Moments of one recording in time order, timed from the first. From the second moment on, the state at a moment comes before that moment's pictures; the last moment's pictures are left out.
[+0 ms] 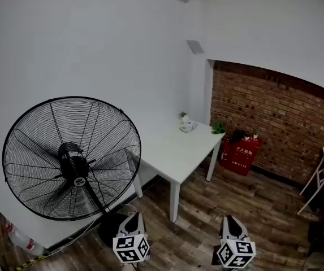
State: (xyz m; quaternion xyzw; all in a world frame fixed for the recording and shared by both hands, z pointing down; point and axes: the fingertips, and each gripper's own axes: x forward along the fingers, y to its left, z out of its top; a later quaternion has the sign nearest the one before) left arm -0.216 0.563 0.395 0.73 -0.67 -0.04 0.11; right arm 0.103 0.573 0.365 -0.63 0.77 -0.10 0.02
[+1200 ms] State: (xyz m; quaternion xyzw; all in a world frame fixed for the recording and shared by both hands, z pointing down) left arm -0.224 0.484 0.411 0.75 -0.66 -0.02 0.10; right arm 0.118 0.529 0.399 -0.69 0.72 -0.12 0.03
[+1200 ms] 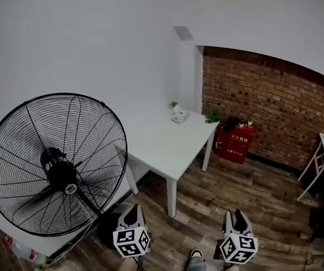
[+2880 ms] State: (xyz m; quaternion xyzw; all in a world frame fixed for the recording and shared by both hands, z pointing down) left arm -0.082 0.133 0.420 0.70 -0.70 0.00 0.14; right arm 0.270 0.132 0.404 -0.64 0.76 -0.14 -0.01
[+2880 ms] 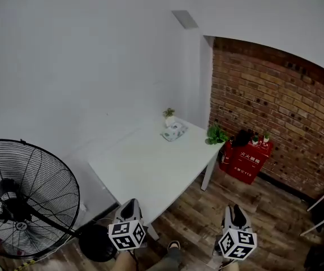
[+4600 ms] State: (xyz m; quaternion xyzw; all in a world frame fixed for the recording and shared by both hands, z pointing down) left arm -0.153 -0.179 0.426 0.55 -0.82 -0.03 0.17; right arm 0.189 -0.337 0.399 -0.50 0.86 -0.14 -0.05
